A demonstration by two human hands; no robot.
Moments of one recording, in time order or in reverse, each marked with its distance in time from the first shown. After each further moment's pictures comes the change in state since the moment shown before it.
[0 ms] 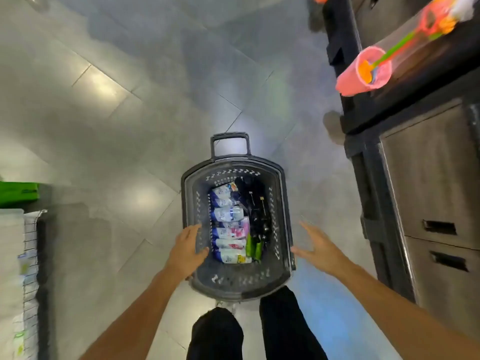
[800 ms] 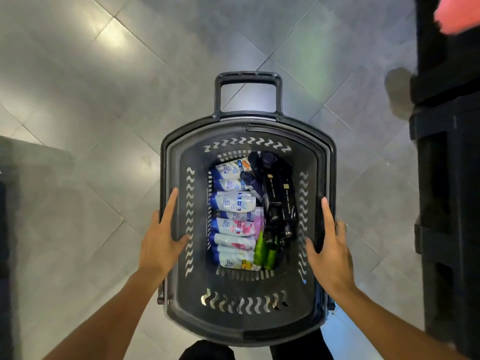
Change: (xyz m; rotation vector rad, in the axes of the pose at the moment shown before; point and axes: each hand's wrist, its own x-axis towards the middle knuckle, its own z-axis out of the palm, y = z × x) left_hand 0.137 -0.102 0.077 -0.037 0.356 -0.055; right_hand 0.133 0.036 0.114 -0.026 0.390 -0.005
